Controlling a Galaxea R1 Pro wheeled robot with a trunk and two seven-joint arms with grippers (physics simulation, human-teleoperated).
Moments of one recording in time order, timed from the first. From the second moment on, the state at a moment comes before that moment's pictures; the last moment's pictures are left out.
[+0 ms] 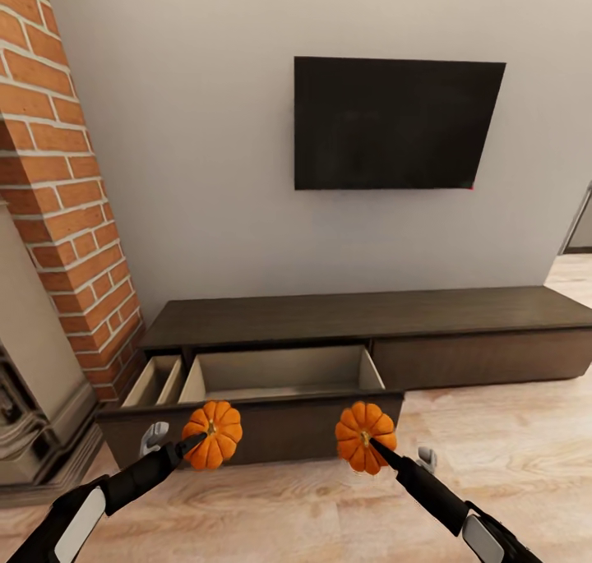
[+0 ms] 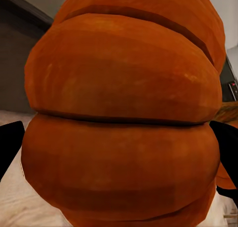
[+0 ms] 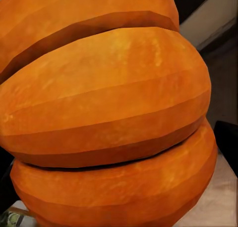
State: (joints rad) left arm -0.37 0.24 0.09 -0.74 0.64 0.48 -0.79; right arm -0.48 -0.18 0.03 -0.32 -0.77 0.08 1.09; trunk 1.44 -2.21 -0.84
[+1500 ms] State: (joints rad) left arm -0.37 0.24 0.09 -0.74 0.64 0.48 -0.79; right arm -0.48 -0.18 0.03 -0.32 -0.77 0.08 1.09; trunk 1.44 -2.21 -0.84
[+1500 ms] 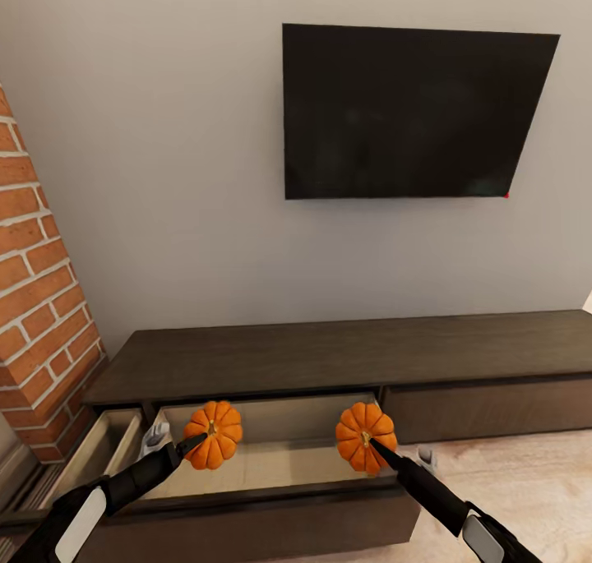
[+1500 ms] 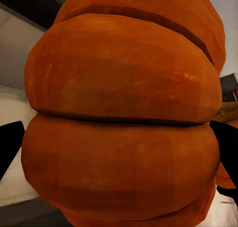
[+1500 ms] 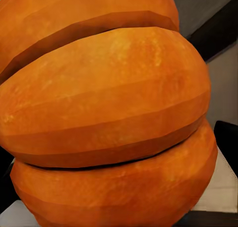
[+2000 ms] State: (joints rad) left arm -0.37 0.24 0.09 -0.74 0.64 0.48 -0.79; right arm -0.48 -0.18 0.03 -0.32 -0.77 0.08 1.08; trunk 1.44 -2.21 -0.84
